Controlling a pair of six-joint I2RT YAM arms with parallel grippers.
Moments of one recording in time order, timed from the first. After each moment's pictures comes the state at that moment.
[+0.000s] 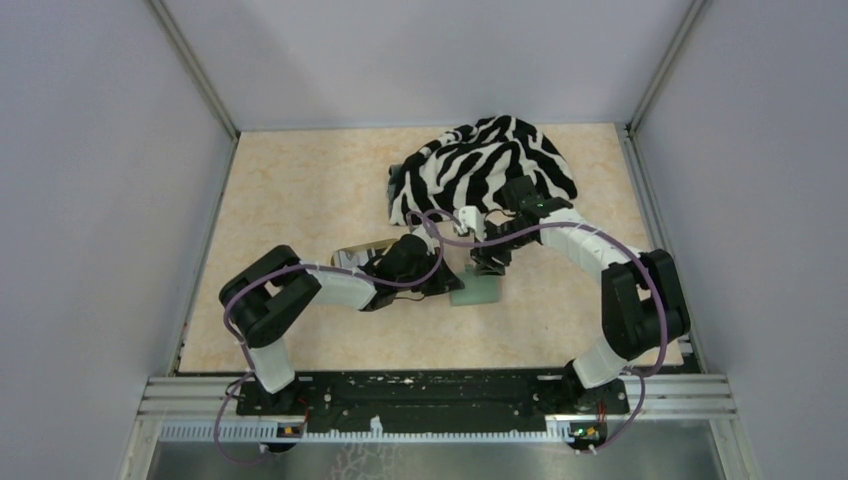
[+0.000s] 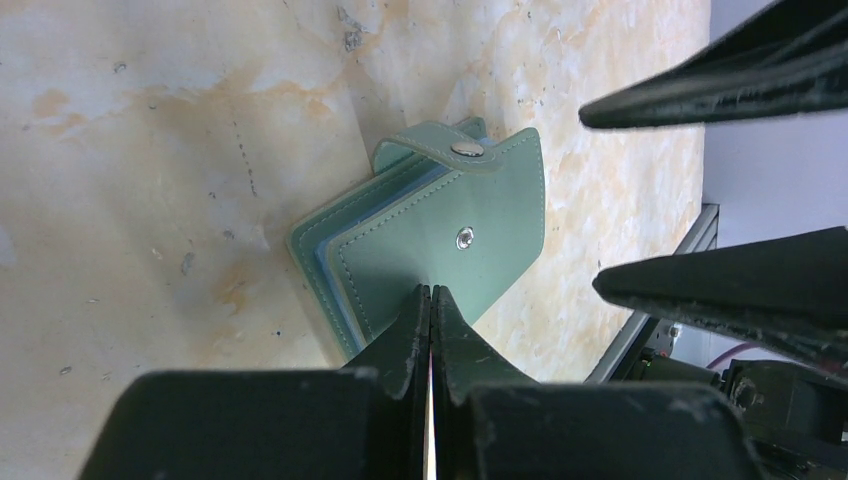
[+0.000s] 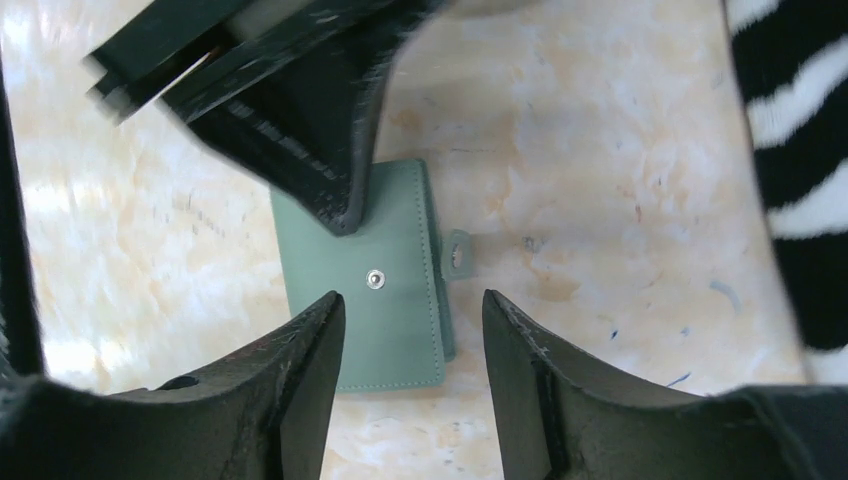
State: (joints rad) left arm -0.88 1.80 0.76 0.49 0.15 -0.92; right arm 0.38 1.56 1.05 -0.67 -0.71 -1.01
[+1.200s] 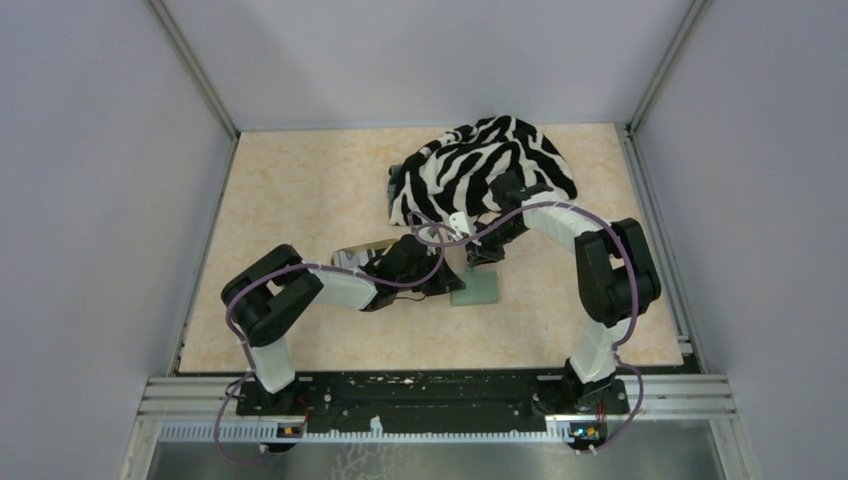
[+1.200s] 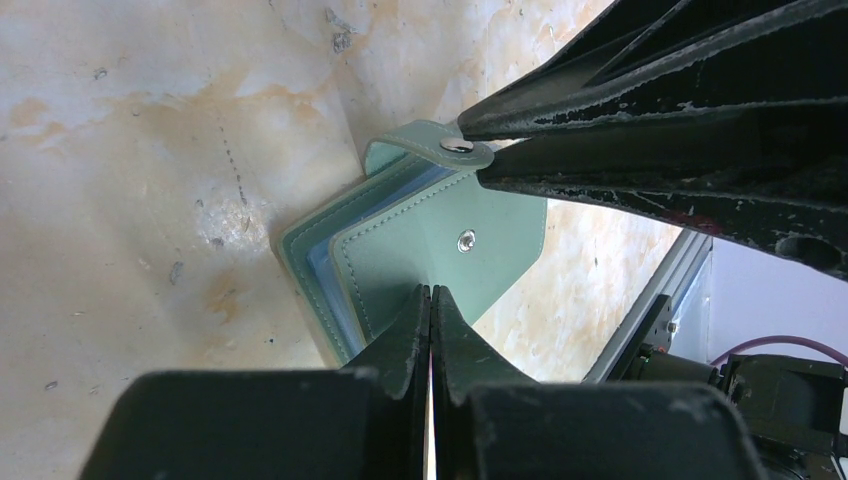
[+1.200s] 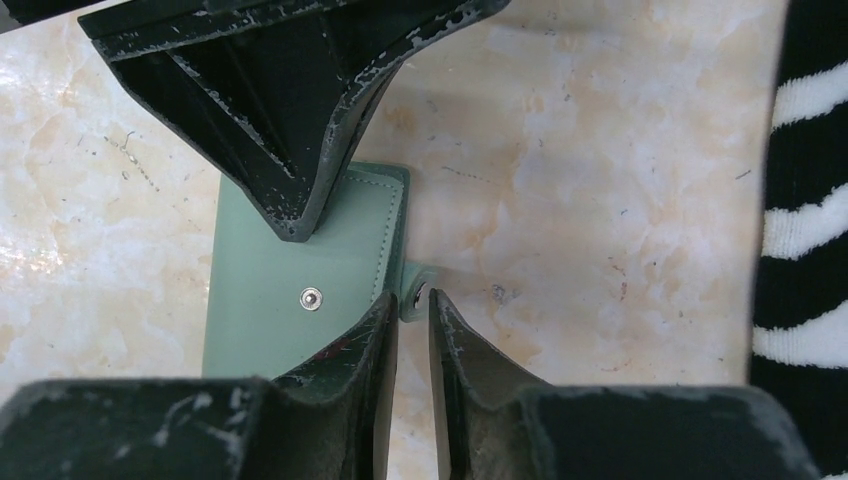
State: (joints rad) left arm -0.88 1.81 0.76 0.52 0.16 -0.92; right arm 0.38 1.78 1.20 -0.79 -0.75 -1.34
